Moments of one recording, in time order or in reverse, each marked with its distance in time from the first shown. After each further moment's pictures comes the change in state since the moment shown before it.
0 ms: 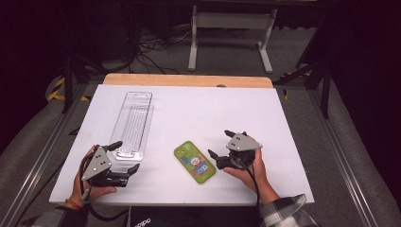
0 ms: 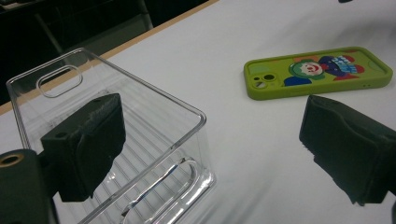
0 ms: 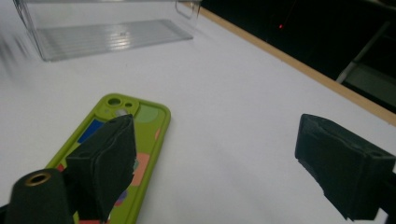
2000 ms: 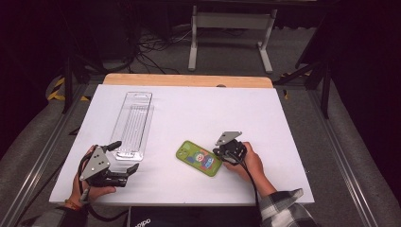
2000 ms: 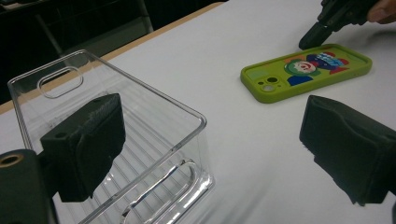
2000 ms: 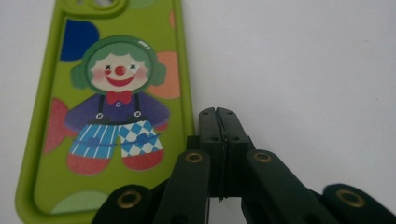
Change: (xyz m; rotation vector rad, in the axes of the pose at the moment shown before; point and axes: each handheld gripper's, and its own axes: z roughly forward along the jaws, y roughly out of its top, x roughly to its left) left arm 0.001 0.000 -0.002 -0.015 -0.007 -0.019; right arm -0.008 -0.016 0.043 0.428 0.174 -0.023
